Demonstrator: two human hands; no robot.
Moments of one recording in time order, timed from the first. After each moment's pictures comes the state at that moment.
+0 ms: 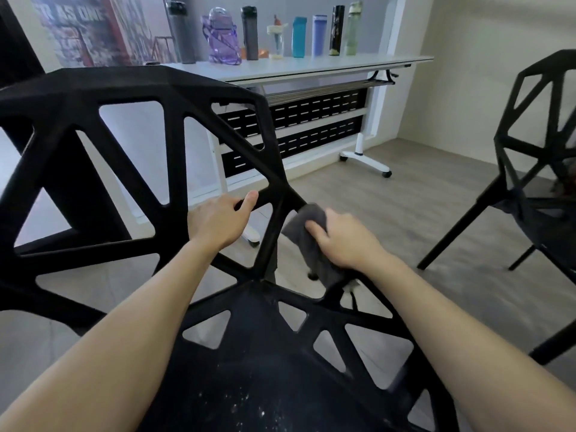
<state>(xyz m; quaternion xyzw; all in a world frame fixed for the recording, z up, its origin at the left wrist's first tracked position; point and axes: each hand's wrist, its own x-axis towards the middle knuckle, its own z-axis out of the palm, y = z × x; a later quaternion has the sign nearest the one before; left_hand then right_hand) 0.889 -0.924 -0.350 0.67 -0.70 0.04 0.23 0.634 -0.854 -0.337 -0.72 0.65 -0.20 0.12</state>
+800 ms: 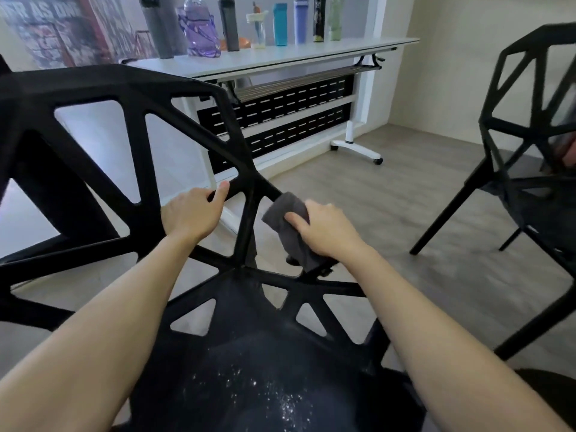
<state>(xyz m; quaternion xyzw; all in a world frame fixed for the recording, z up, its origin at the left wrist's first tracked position) 0.902 -0.951 -0.352 0.70 -0.67 0.07 0.24 0.632 -0.872 -0.350 -0.71 0.64 -0.23 0.15</state>
